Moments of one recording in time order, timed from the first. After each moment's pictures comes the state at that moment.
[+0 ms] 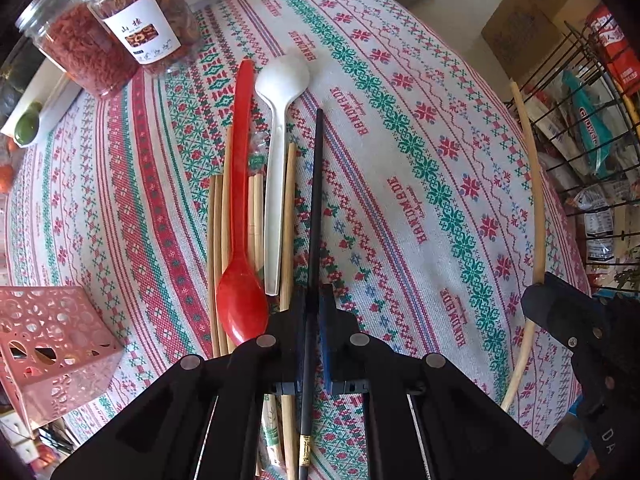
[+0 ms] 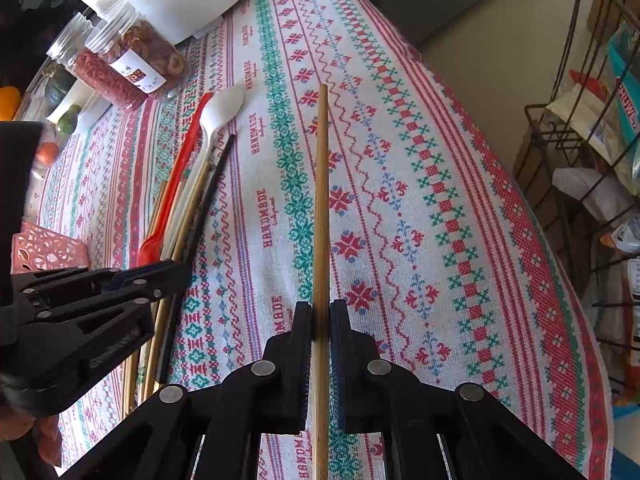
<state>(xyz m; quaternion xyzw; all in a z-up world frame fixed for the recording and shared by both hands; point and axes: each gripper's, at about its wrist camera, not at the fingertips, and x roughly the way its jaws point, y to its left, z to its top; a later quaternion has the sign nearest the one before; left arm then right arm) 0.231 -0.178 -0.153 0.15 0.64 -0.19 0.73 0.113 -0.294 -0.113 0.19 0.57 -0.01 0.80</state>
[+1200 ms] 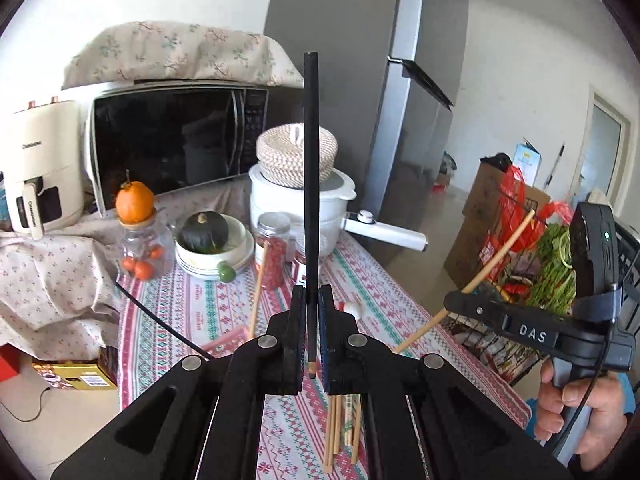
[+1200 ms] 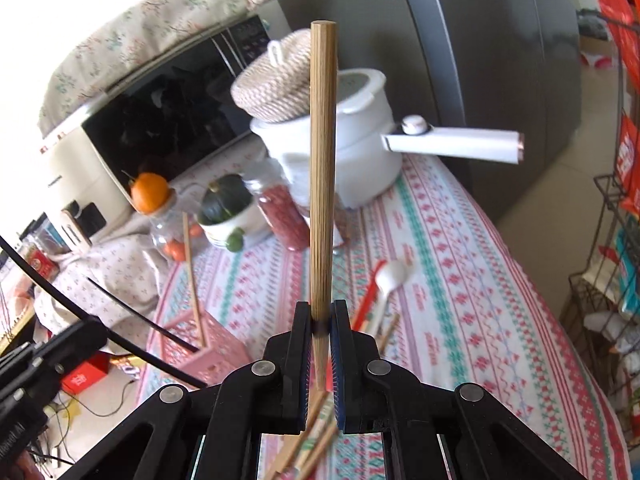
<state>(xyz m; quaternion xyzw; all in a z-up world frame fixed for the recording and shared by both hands) 0.090 0.057 0.065 -0.05 0.26 -0.21 0.94 0.070 -0.191 0.038 0.16 0.34 0.04 0.93</state>
